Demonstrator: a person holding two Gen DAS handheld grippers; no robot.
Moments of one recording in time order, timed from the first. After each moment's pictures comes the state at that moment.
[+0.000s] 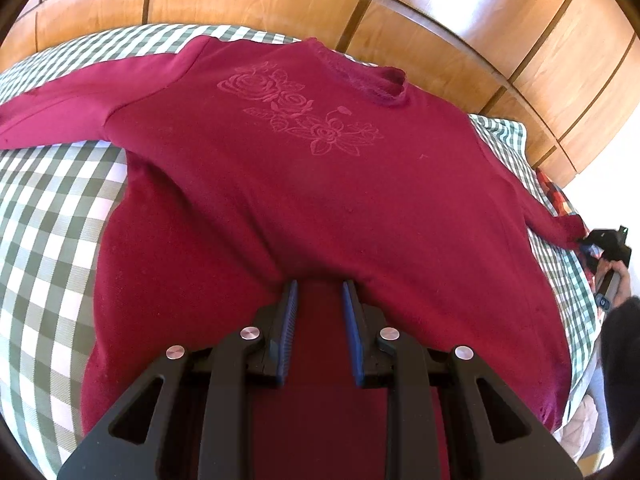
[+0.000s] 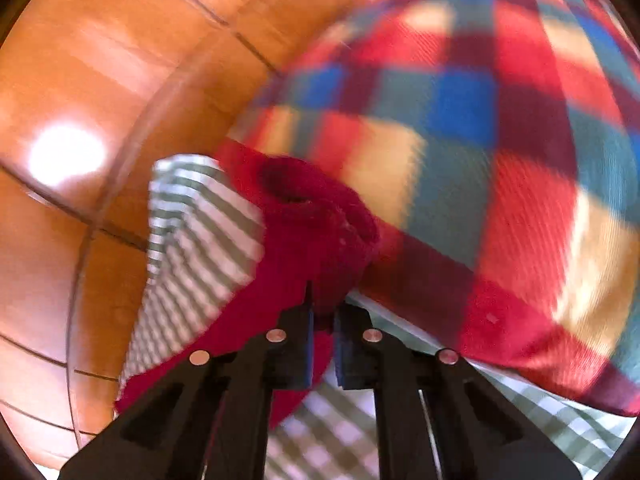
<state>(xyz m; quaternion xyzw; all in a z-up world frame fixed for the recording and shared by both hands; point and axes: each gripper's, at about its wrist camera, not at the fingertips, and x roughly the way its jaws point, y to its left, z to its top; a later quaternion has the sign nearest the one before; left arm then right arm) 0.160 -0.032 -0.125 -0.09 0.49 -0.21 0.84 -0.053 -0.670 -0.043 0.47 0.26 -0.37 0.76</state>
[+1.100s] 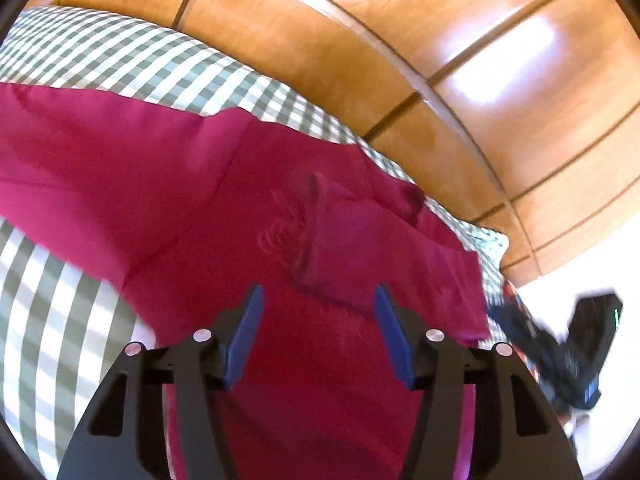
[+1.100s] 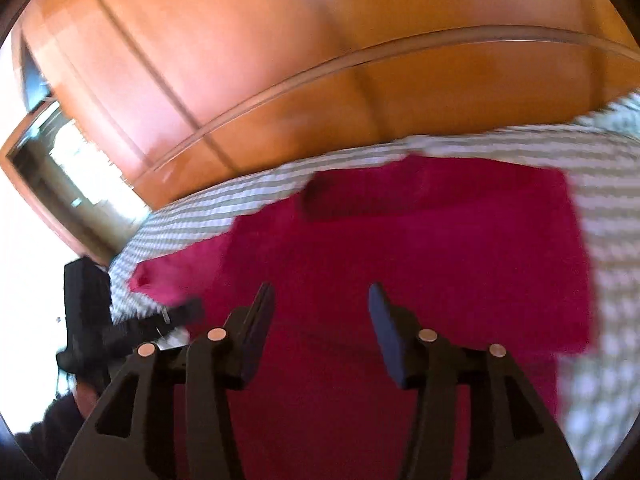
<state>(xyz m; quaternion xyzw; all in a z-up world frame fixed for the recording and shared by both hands) 0.272 0.025 -0.088 -0.24 0.47 -0.21 0.82 0.155 -0.337 -0.020 0.23 0.42 0.04 0.88</state>
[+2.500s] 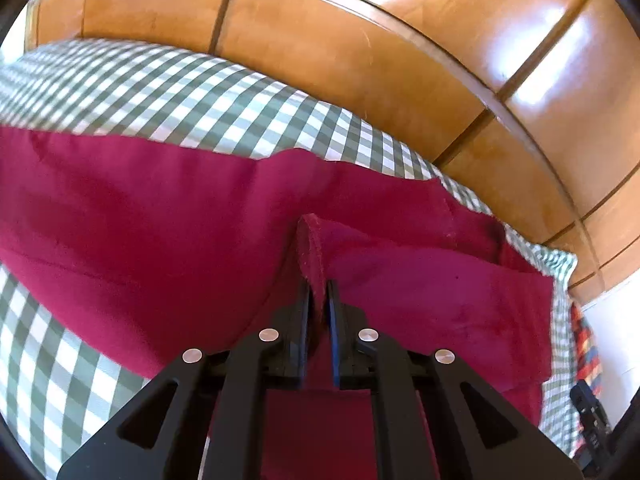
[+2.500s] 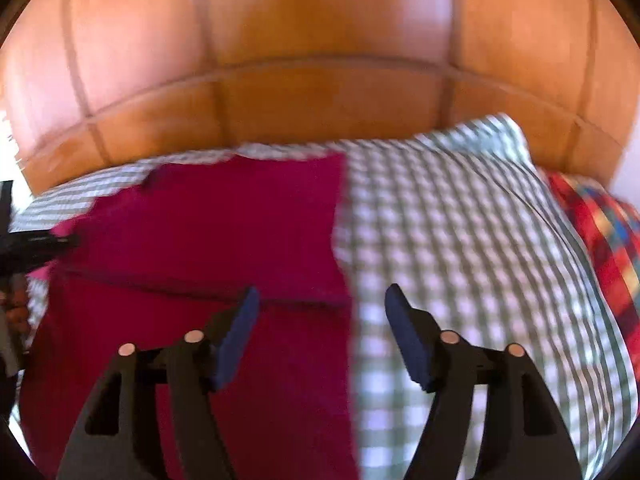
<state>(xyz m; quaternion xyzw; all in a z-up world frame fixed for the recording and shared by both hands) 0.313 0.030 -0.094 -0.19 0.46 -0.10 0.86 0.114 -0.351 -0.023 0.06 0.40 -0.11 0.91</state>
